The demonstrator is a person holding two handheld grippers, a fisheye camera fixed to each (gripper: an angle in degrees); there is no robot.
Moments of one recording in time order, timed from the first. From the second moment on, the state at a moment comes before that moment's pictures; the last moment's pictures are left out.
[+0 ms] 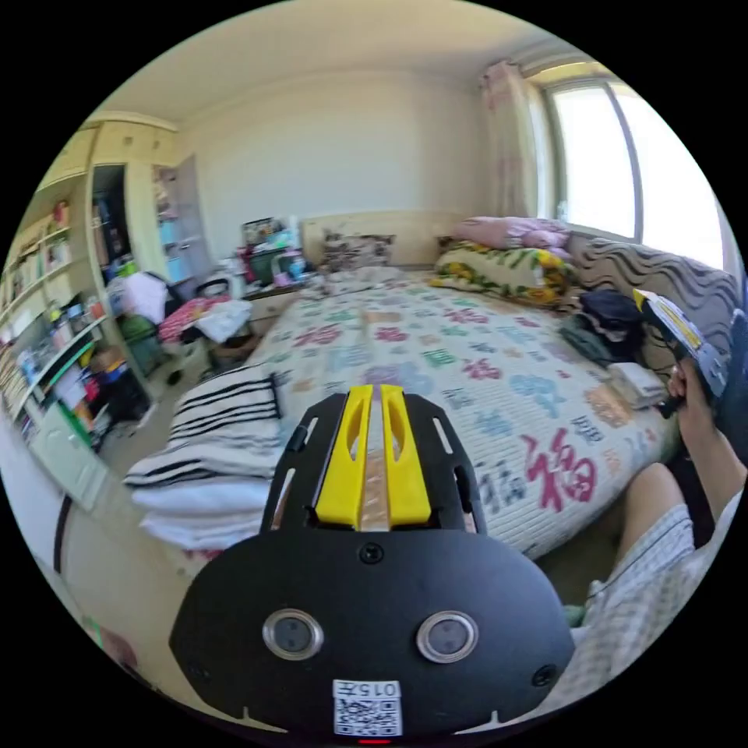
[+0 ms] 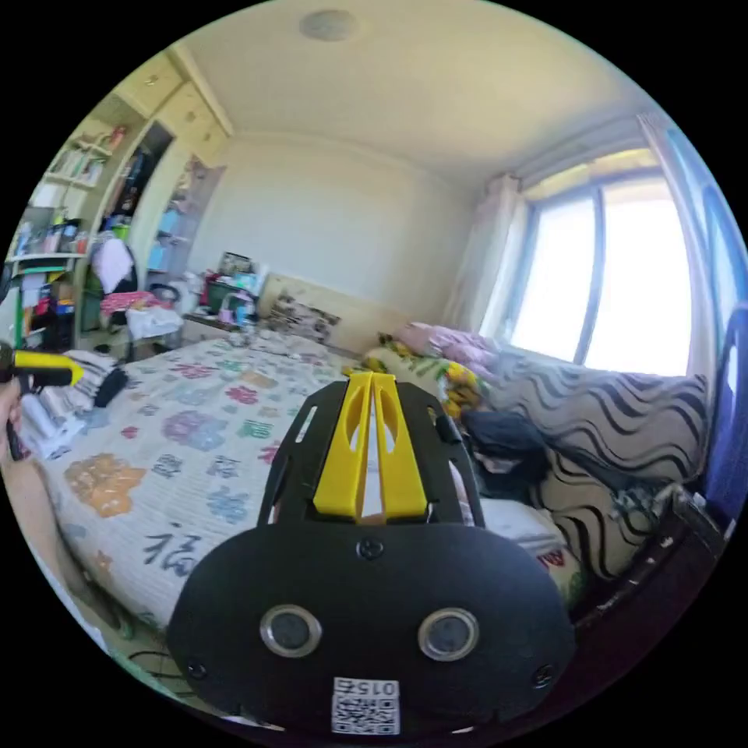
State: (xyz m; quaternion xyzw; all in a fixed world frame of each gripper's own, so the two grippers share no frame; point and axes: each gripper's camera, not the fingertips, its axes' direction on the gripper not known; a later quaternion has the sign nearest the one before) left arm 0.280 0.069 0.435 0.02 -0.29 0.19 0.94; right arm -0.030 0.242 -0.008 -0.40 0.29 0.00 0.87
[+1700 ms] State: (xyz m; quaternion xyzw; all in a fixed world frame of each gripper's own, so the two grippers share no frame) left arm -0.089 -0.153 0.158 0.03 -0.31 -0.08 0.95; right arm -0.047 0.064 0.174 -0.38 -0.37 0.20 0.82
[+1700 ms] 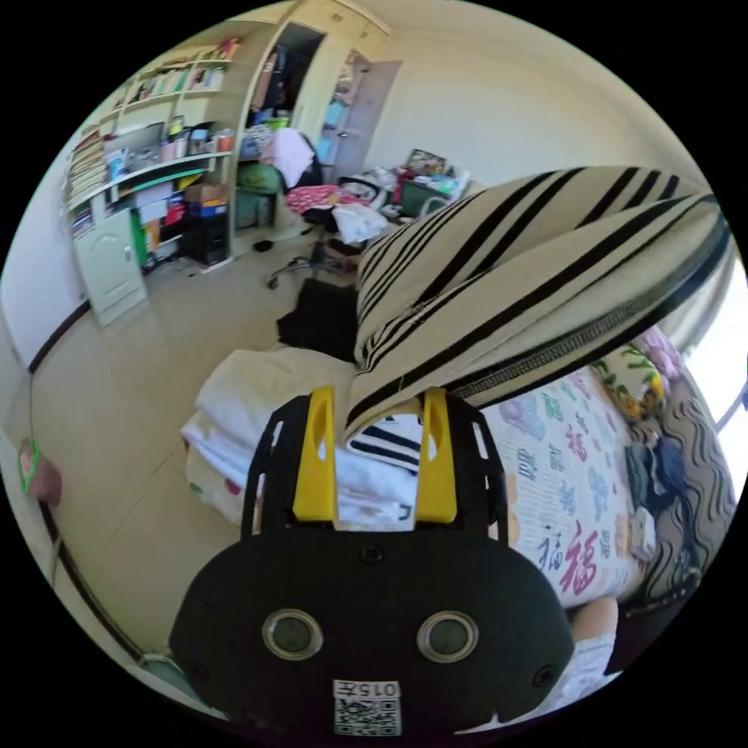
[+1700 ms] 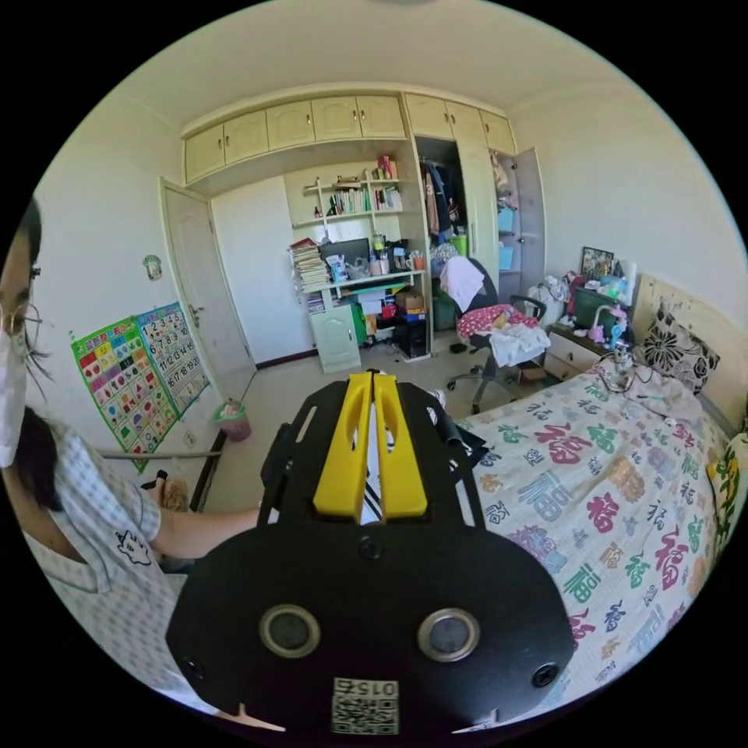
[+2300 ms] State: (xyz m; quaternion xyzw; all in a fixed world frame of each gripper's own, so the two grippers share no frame) left arm 0.268 -0.363 0.110 0.06 -0.14 0.33 0.93; right arm 0.172 0.013 -0.129 -0.32 -0.12 0.24 0.91
